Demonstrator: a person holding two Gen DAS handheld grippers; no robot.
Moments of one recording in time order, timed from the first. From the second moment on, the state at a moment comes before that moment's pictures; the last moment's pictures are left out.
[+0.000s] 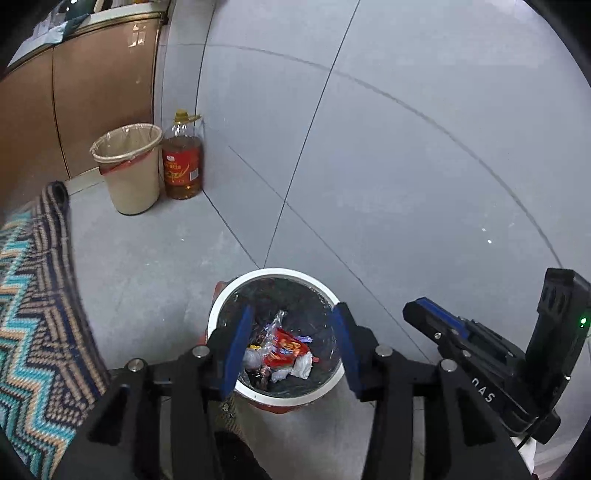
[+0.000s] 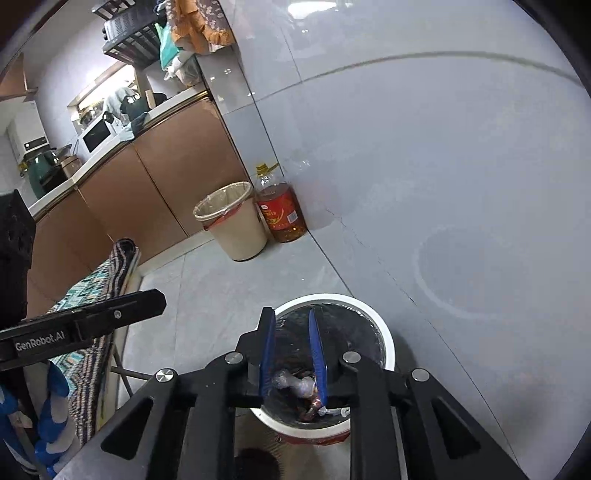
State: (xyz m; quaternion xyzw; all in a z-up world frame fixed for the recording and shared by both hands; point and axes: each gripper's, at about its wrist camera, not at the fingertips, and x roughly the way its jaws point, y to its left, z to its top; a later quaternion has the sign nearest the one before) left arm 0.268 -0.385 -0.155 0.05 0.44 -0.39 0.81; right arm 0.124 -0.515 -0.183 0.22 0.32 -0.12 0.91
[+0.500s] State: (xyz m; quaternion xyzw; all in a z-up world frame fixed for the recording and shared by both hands) left arm 0.194 -0.298 -0.060 0.05 0.32 -0.36 0.87; right arm 0.086 -0.453 -0.094 0.18 0.26 -0.09 0.95
